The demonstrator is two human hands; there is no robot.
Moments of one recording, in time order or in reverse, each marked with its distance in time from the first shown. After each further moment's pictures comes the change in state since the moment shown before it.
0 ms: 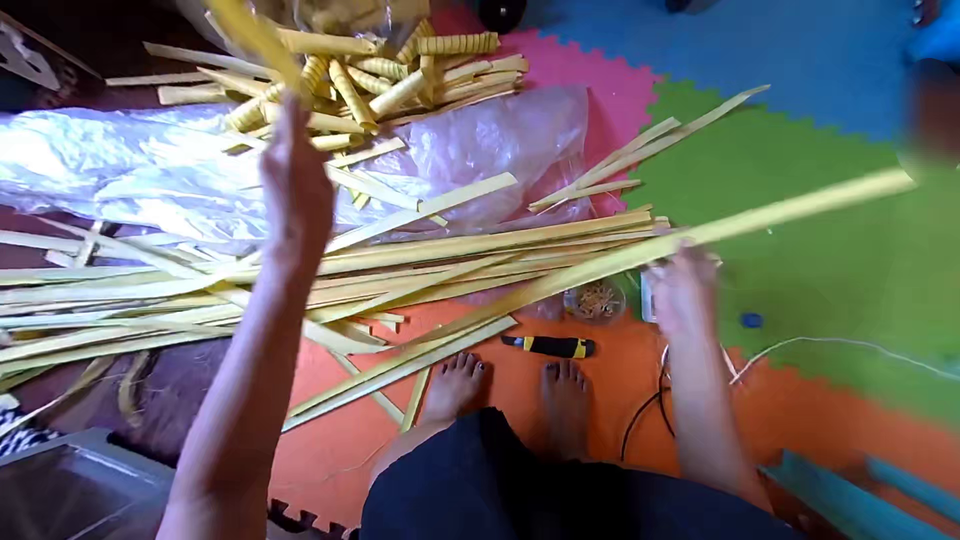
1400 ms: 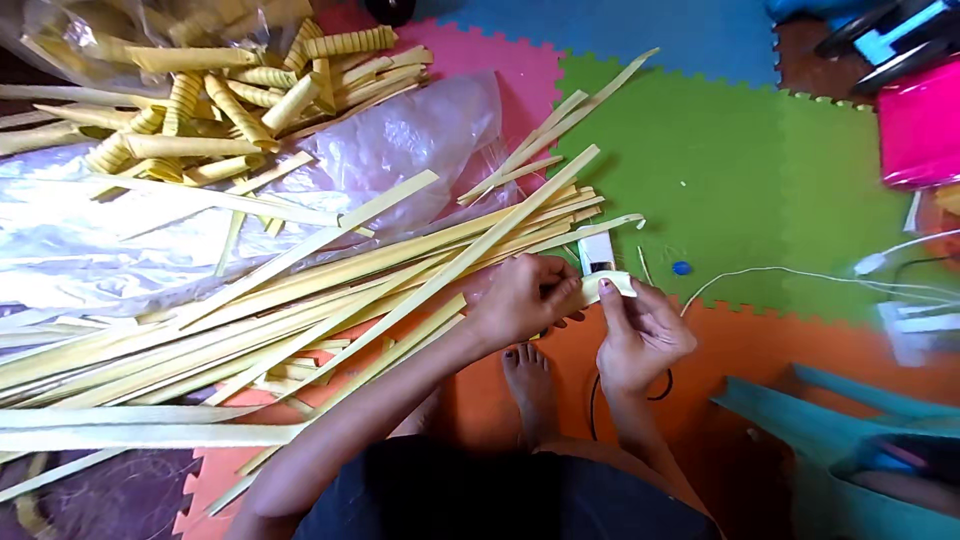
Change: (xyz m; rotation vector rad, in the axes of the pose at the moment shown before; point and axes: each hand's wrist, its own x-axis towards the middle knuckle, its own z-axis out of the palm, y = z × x) left_hand -0.095 0.229 0.109 -1.001 -0.940 0.171; right_hand -0.092 0.018 -0.023 0.069 0.307 -0.787
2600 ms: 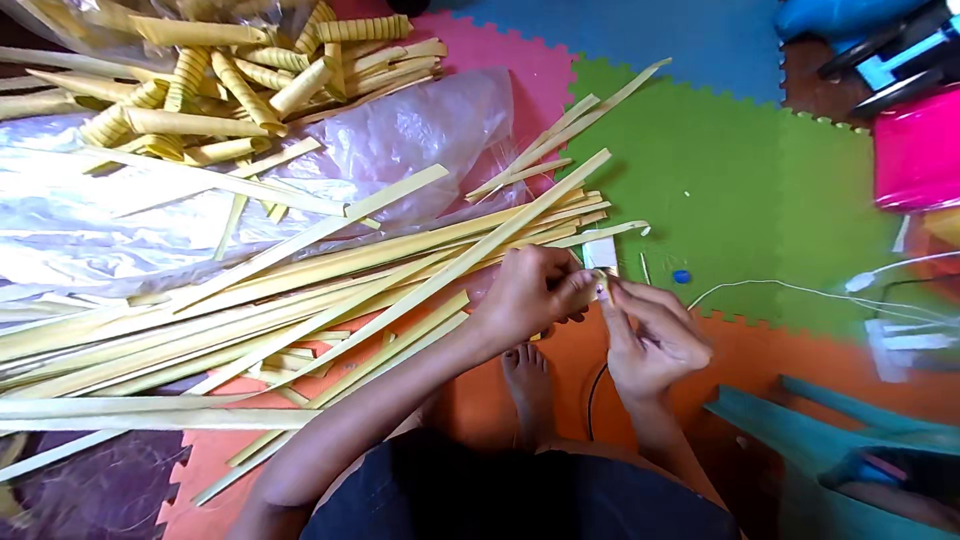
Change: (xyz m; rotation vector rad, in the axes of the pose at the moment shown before) left_hand -0.006 0.006 -0.007 0.034 0.136 0.064; right_hand 0.012 -0.012 -0.002 -0.181 -0.226 -0.272
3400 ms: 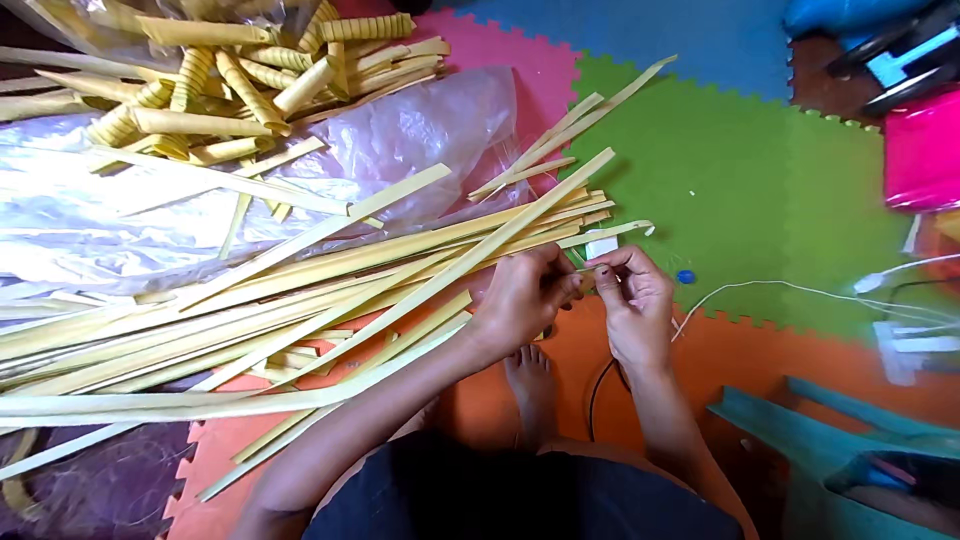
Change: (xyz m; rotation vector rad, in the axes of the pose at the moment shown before) left_hand -0.008 -0.007 0.001 0.088 0.072 0.019; right_hand 0.025 0.006 0.010 0.268 -0.273 0.471
